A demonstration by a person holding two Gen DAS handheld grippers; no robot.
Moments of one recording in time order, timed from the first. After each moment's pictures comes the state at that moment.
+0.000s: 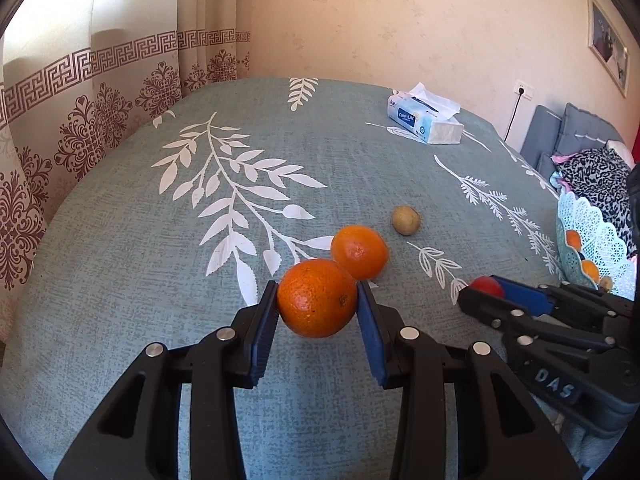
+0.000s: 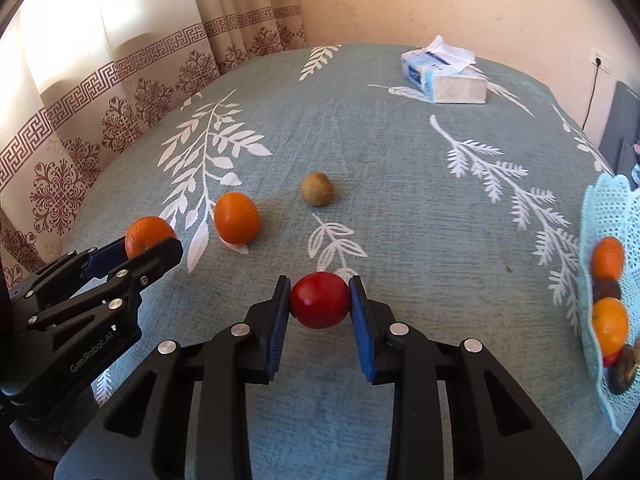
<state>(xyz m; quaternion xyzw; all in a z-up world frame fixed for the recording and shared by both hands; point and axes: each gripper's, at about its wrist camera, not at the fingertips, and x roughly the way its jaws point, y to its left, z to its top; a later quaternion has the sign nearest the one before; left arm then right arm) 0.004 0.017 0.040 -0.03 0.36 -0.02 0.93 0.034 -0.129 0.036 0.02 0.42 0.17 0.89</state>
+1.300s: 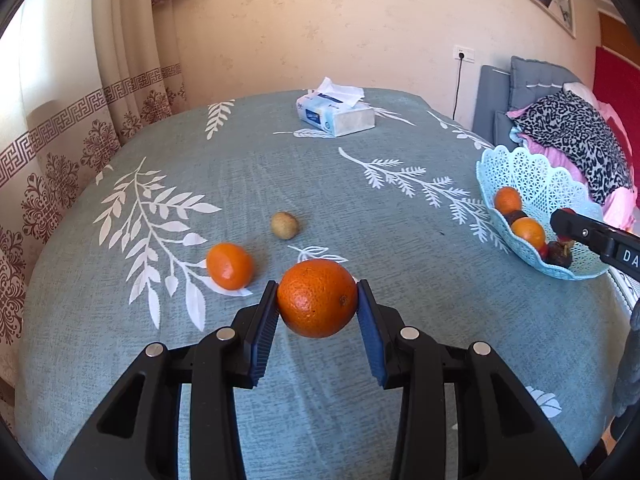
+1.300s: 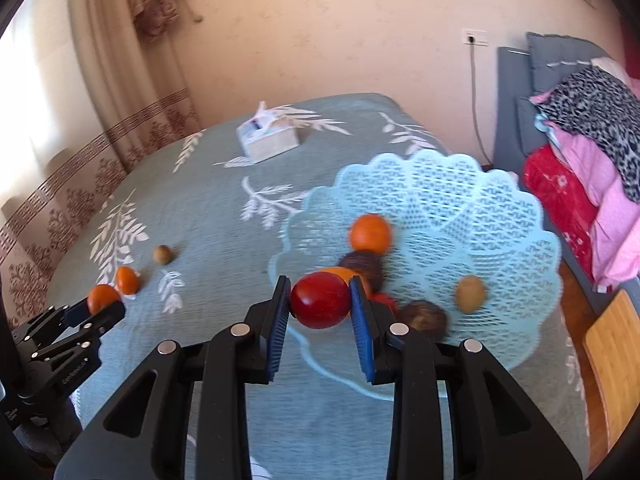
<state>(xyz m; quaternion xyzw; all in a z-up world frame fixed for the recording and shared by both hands) -0.011 -0.080 0.056 0.06 0.35 -0.10 0.93 -0.033 -0.308 0.070 0.12 0.34 0.00 0.93</state>
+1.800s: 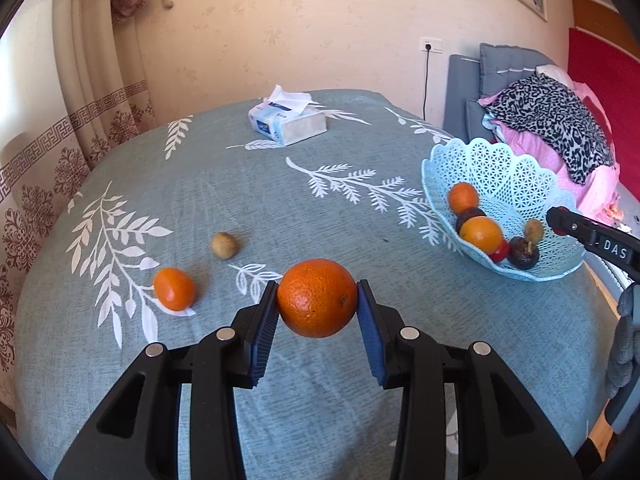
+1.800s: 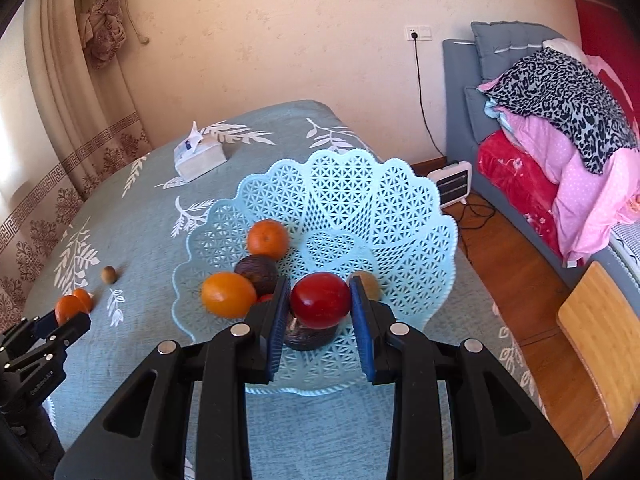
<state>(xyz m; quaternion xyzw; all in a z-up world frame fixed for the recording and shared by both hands) -0.012 -0.129 0.063 0.09 0.34 -0.14 0.92 -0.050 -0.364 0.060 0.14 0.33 -0.07 0.93</state>
